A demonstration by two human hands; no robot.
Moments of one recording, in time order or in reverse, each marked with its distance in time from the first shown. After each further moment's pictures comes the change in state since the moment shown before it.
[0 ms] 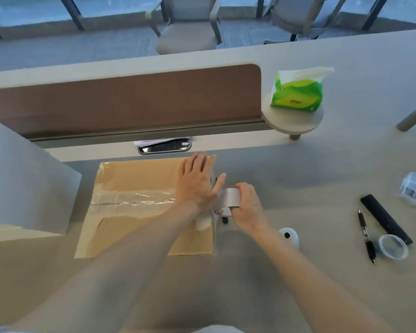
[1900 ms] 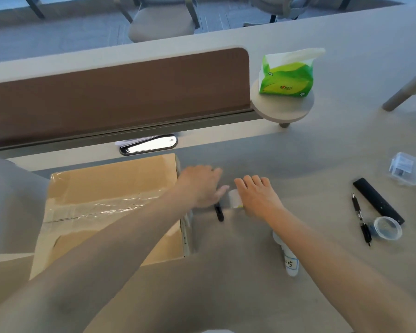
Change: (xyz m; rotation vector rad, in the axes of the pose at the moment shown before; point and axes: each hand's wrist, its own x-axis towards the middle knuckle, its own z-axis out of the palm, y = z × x) left_hand 0.028 0.015 -0.024 0.216 -0.464 0.340; right_hand 0.038 0.052 -0.014 -1.032 -0.159 -0.239
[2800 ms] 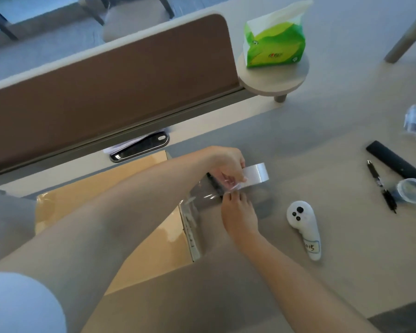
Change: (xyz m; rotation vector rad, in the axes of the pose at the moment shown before) left_hand 0.088 0.032 -0.003 -0.513 -0.586 -0.023; right_hand -0.009 -0.107 0.039 0.334 0.024 0.390
